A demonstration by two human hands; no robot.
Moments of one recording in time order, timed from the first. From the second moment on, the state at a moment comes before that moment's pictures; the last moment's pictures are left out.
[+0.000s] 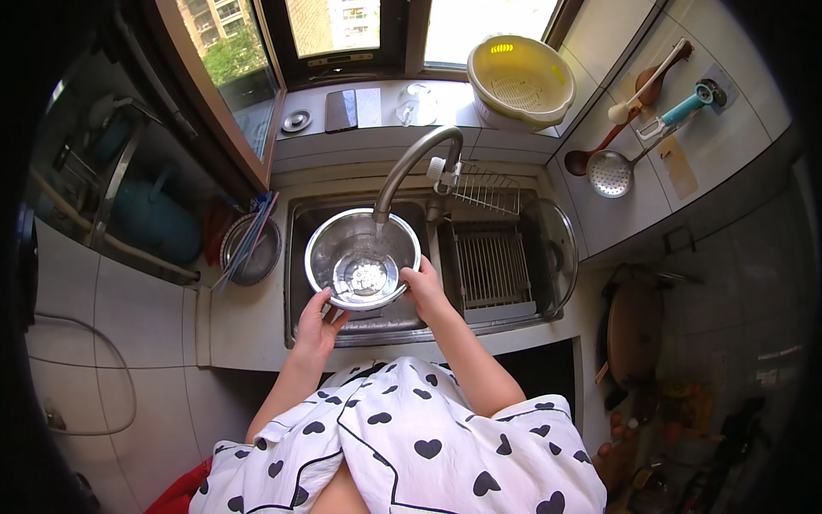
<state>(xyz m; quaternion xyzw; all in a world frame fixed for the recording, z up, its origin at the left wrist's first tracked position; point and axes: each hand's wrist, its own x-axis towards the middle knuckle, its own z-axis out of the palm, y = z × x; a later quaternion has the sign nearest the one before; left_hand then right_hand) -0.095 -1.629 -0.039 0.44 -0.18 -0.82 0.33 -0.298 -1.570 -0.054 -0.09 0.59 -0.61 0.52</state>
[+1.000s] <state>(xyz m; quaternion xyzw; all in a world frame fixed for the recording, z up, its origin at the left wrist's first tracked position) -0.096 -1.617 -0.029 0.47 -0.20 -0.79 0.34 -0.295 -1.568 -0.042 -0.09 0.58 -0.62 0.53</state>
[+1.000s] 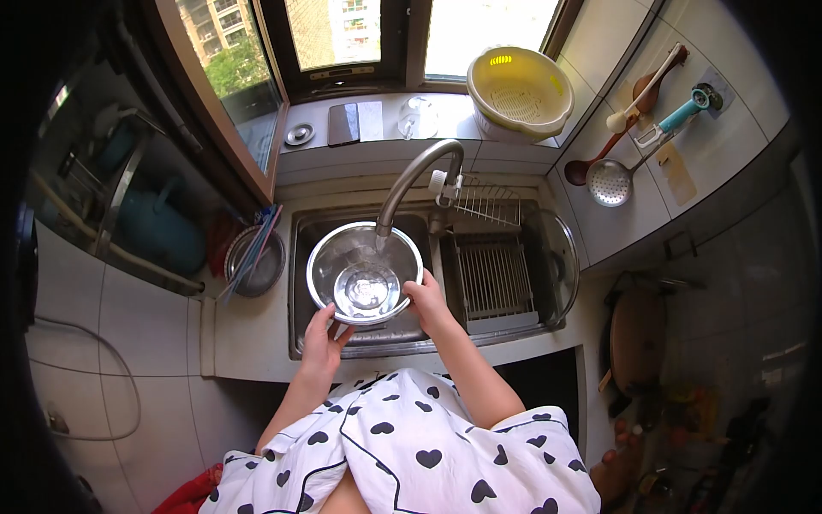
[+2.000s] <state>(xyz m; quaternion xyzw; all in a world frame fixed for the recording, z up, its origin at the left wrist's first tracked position) -0.098 -1.618 -0.027 0.47 -0.21 -0.79 0.34 -0.291 -1.567 -0.028 -0.05 0.57 -0.63 0.52</state>
